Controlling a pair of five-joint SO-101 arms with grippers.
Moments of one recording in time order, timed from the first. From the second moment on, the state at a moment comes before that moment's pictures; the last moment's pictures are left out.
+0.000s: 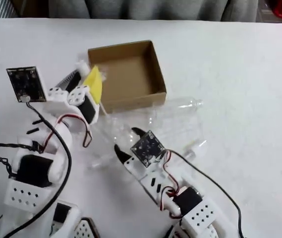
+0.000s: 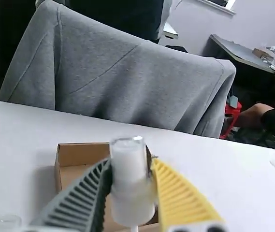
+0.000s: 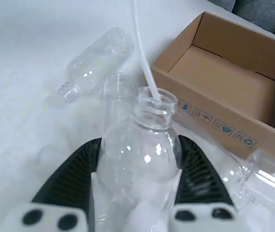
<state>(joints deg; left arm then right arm) 8.6 -60.1 45.5 37.2 21.7 -41.0 -77.8 92.4 16.4 9.4</state>
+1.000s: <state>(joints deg) 21.2 -60.1 59.5 29.8 21.7 -39.1 -77.8 92.4 16.4 9.4</state>
